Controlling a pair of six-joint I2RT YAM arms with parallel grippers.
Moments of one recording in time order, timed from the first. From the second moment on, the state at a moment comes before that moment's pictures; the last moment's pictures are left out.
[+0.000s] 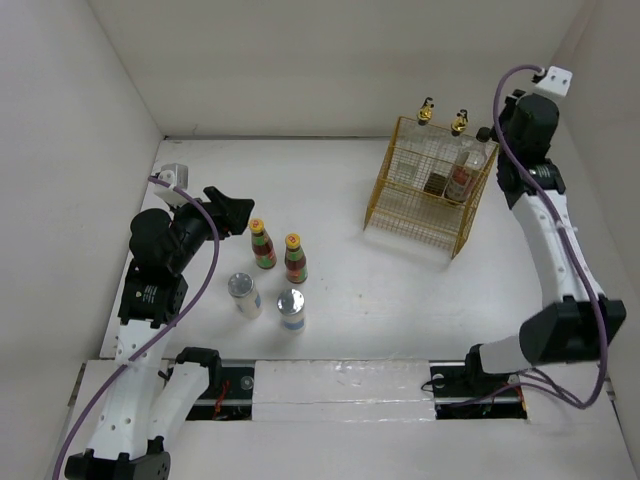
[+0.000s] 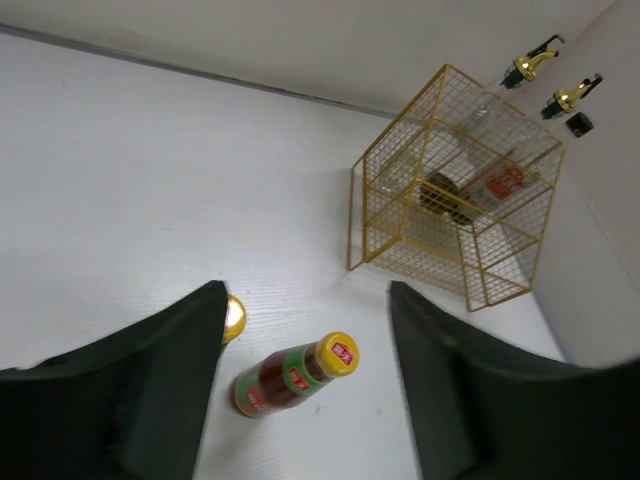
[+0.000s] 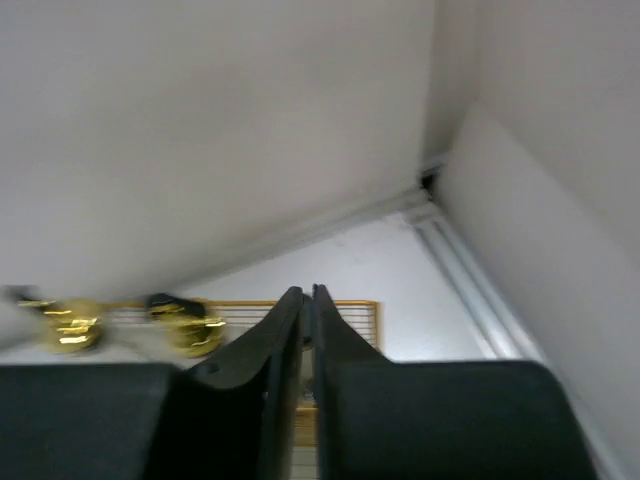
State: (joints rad) left arm -0.12 0.71 0.90 -0.30 0.27 -0.49; right arm 0.02 1.47 1.50 -0.16 0.37 0.17
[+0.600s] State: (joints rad) left arm -0.12 0.71 0.90 -0.30 0.22 -0.49; right arm 0.90 1.37 1.05 -0.04 -0.03 0.00
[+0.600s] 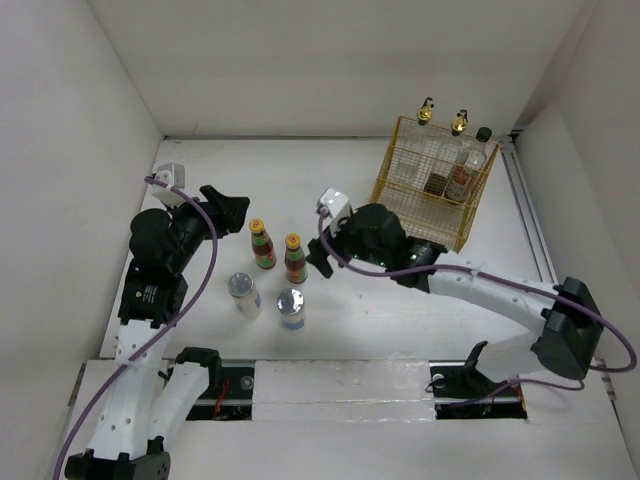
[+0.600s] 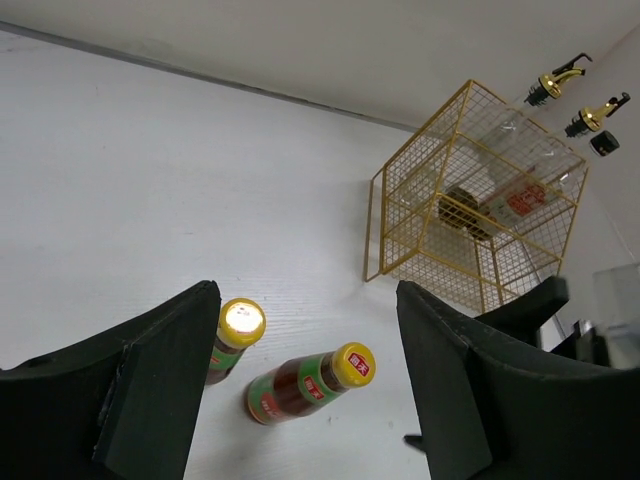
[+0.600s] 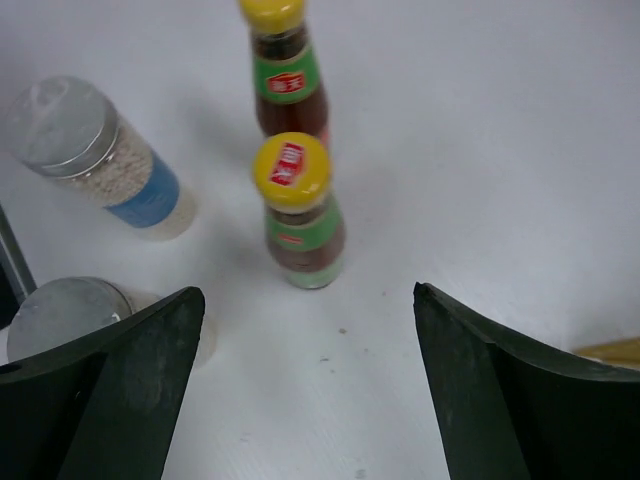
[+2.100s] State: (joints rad) left arm -0.12 0.71 0.90 -0.30 0.23 -0.49; right arm 0.42 1.35 1.28 -0.02 0.17 0.01
